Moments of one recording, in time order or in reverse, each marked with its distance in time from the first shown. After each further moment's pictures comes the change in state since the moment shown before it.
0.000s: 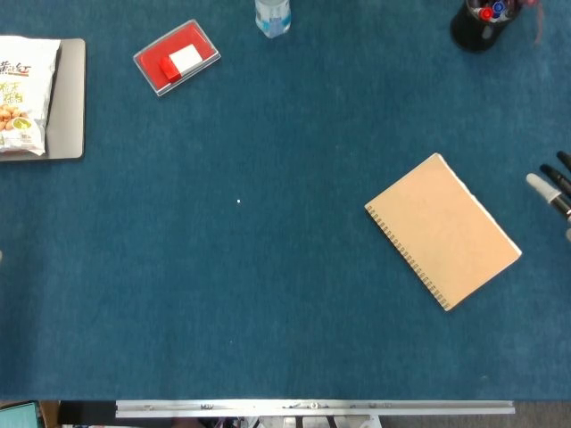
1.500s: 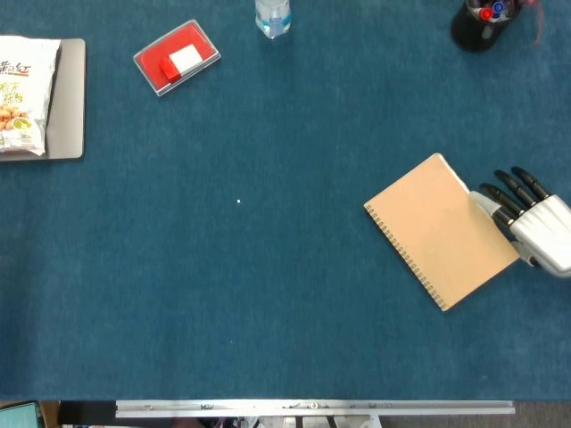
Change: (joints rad) left arm 0.003 0.020 0.003 -0.018 -0.008 -0.009 -0.014; right arm 0.048 -0.257 -0.073 0.252 0.018 -0.027 0.171
